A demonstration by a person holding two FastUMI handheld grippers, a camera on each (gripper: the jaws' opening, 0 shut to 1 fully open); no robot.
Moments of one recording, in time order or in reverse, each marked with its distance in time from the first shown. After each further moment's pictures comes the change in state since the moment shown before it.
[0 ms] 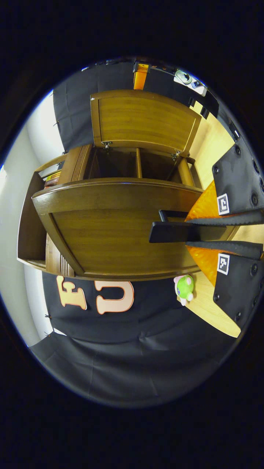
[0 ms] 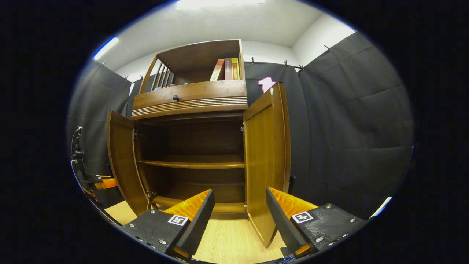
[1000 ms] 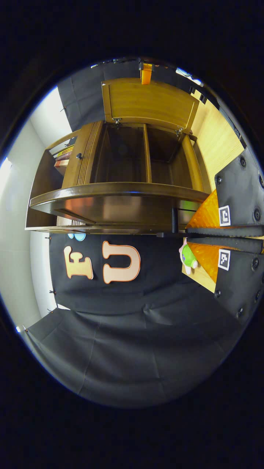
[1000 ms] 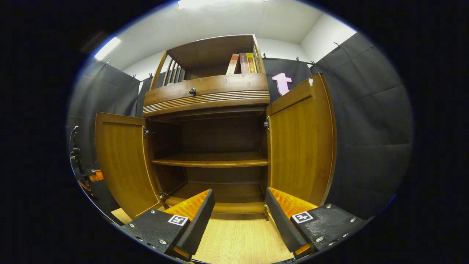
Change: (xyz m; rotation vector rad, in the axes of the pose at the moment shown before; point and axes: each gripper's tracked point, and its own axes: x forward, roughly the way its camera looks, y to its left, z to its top) left arm -0.051 0.129 0.011 -0.017 -0.069 0.137; right arm 0.029 0.063 -0.020 0.013 0.022 0.082
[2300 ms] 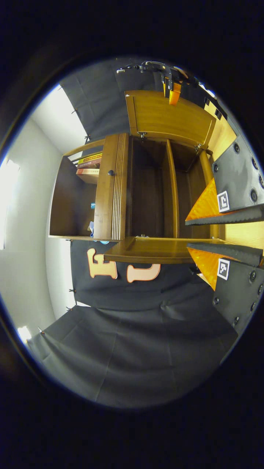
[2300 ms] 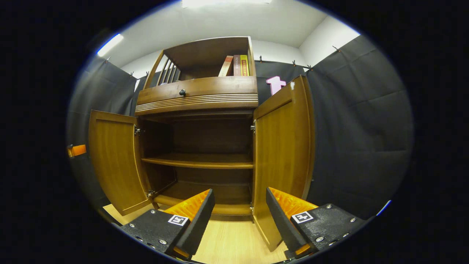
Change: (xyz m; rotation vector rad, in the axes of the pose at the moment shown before) left arm -0.073 -0.078 0.100 0.010 -0.116 0.031; right arm -0.009 -0.054 0.016 -0.046 -0.031 -0.062
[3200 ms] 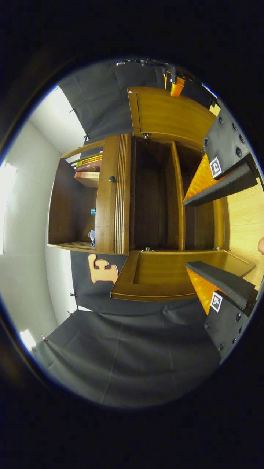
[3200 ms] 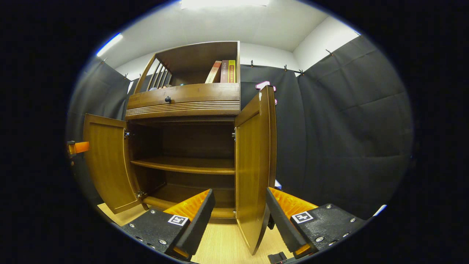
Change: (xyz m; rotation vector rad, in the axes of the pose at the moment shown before) left arm 0.032 -0.042 0.016 0.028 0.001 0.039; right arm -0.002 -0.045 0.013 -0.006 -0.022 -0.048
